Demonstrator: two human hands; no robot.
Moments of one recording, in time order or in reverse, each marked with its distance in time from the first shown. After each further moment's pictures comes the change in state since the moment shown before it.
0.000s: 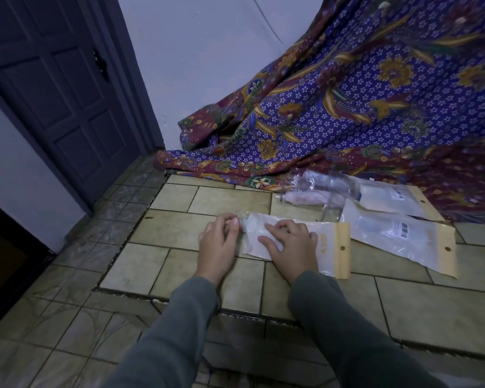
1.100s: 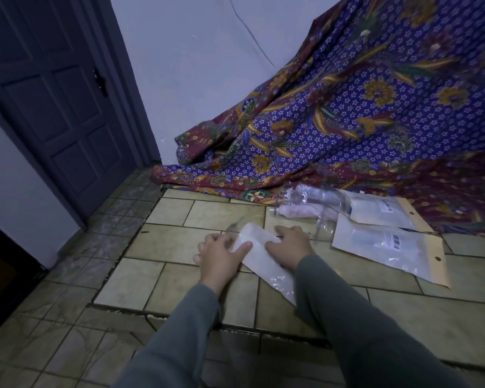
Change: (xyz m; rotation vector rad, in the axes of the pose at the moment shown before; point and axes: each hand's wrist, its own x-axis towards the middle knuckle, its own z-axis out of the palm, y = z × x) left_hand 0.005 0.022 0.008 0.269 -0.147 -0.260; right_hand 0.037 -0.011 -0.037 0.098 -0.436 0.372
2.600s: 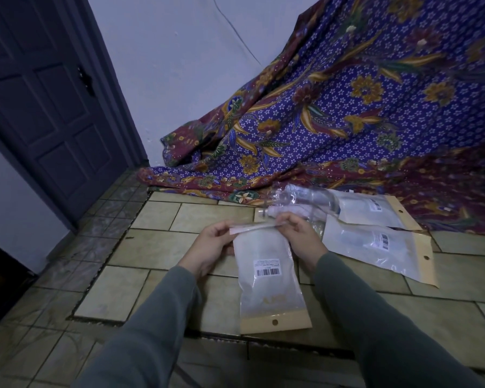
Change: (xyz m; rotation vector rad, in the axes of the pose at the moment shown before) left_hand 0.032 0.020 -0.004 -0.984 -0.468 -0.016; right_hand 0.013 0.031 -0.025 0.917 -0.015 -0.212
